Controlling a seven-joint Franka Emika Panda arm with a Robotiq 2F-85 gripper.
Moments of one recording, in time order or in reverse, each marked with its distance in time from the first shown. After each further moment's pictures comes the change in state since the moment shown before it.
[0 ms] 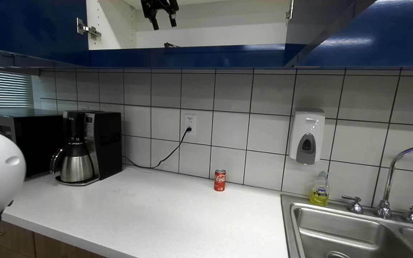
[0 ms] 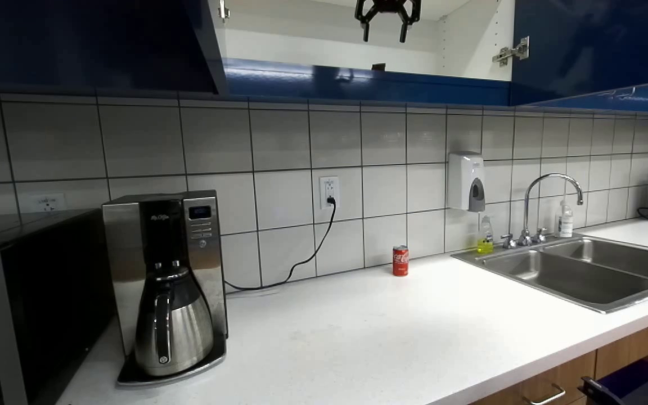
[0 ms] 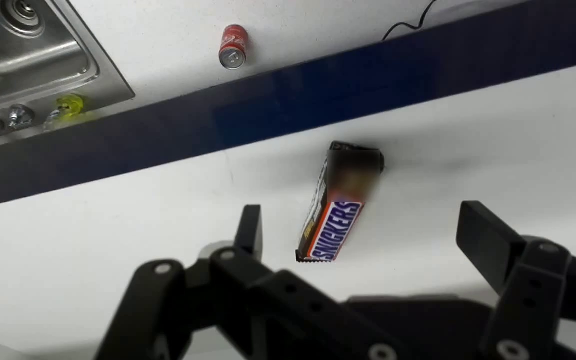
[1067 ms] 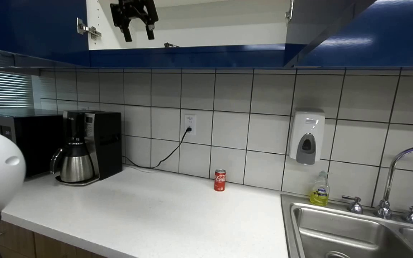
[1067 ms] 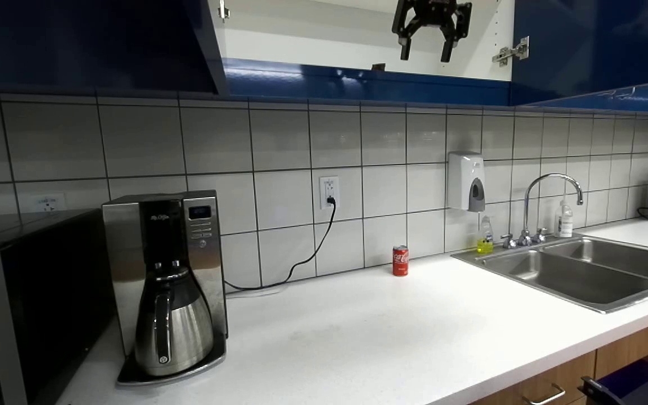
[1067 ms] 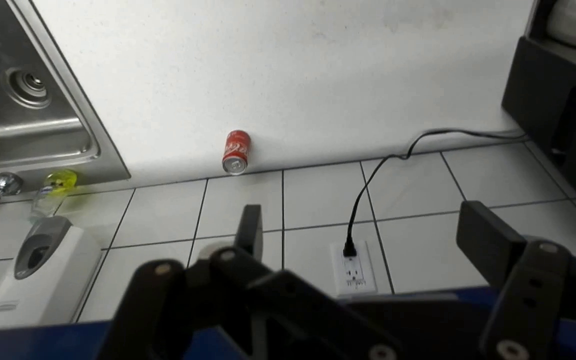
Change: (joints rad) arm 0.000 -0.541 -0.017 -0.768 0.103 0.126 -0.131
